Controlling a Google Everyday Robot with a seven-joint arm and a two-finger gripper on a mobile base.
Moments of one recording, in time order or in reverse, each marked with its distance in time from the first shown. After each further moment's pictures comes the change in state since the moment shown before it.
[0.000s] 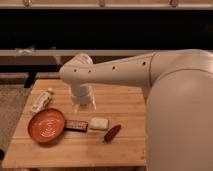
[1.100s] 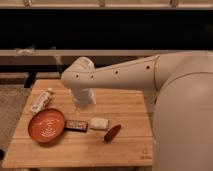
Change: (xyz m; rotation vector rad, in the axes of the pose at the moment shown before) arm 0.005 -0.011 0.009 0.002 -0.076 -0.321
